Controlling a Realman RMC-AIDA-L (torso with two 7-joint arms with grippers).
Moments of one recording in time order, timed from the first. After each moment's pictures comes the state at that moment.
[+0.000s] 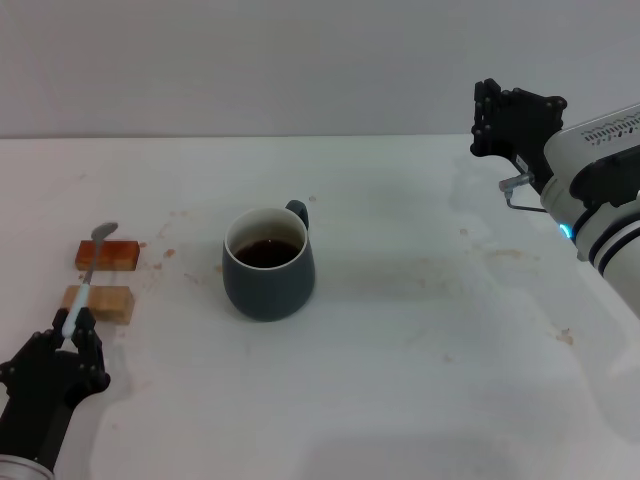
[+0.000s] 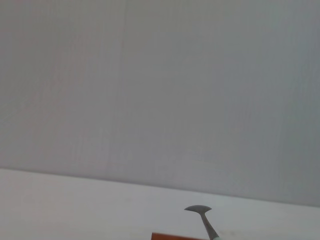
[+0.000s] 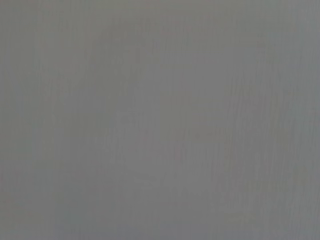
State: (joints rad) left arm 0.07 -2.08 2.44 0.64 -0.90 1.08 0.08; right arm 0.67 2.07 0.96 0.35 -2.41 -0.76 -0.03
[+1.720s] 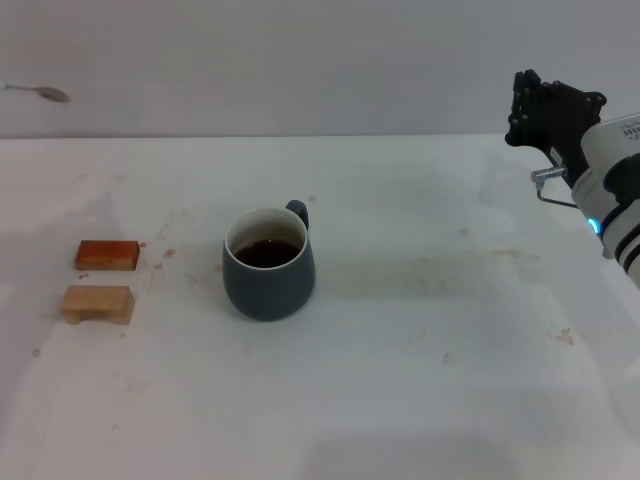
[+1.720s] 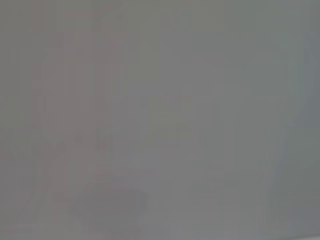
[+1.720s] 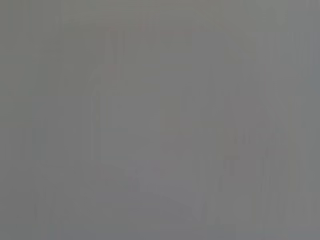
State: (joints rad) left arm 0.03 -2.06 1.29 2.03 -0.67 -0.98 0.30; right arm 0.65 2.07 1.03 0.33 -2.41 -0.79 -0.03
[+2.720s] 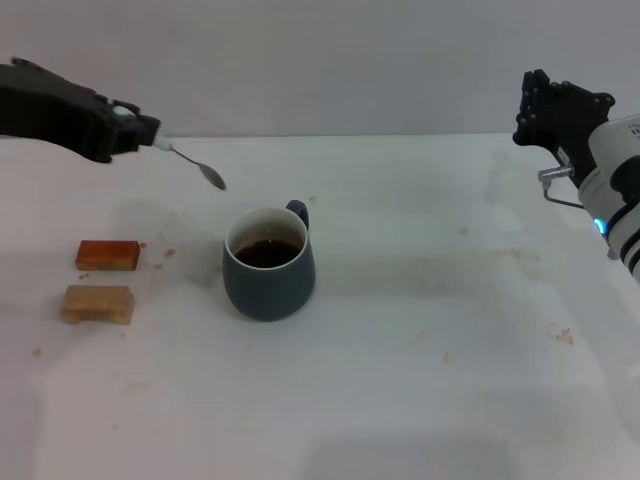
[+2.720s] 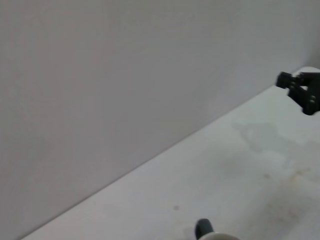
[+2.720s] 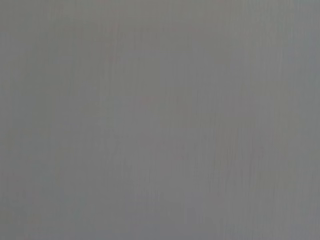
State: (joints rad) left arm -0.47 -2.05 1.04 2.05 -0.76 -1.78 0.48; right arm 0.65 2.07 1.05 0.32 -2.41 -0.80 -0.03
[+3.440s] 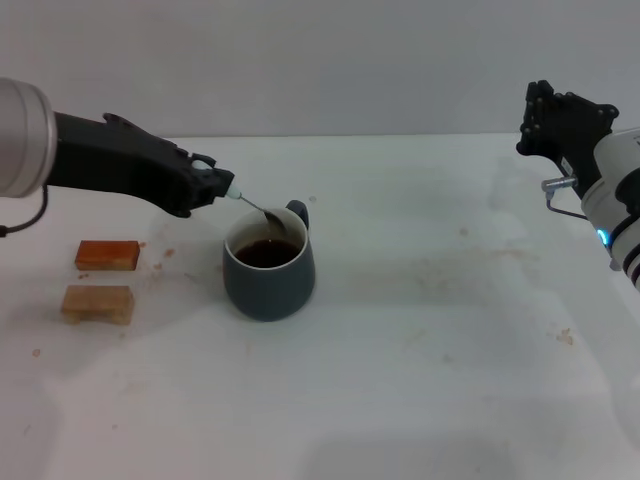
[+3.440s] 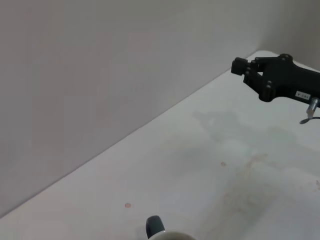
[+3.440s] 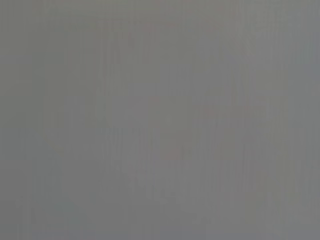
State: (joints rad) left arm -0.37 -2.06 1.29 1.96 -0.78 -1.58 0.48; right arm 0.62 2.07 1.05 0.34 -2.41 -0.80 -0.03
